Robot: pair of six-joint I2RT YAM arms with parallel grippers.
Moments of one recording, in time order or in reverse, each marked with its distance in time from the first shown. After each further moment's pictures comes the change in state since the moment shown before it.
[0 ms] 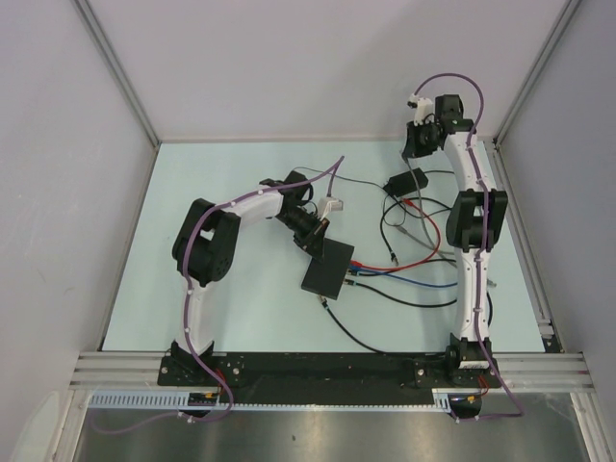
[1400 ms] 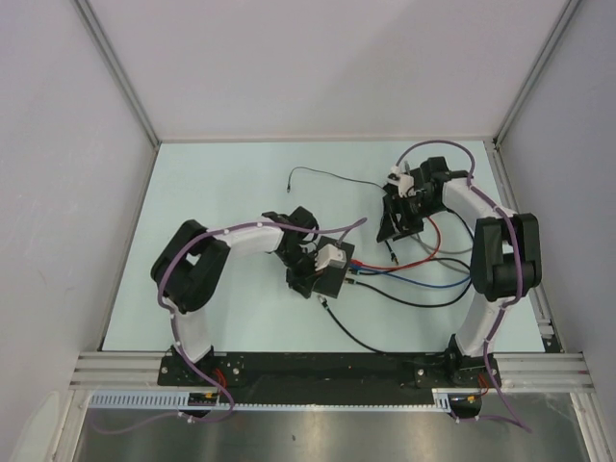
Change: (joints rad) left arm -0.165 -0.267 -0.398 0.034 -0.179 0.381; right arm 0.126 -0.708 -1.138 -0.003 -0.265 0.043
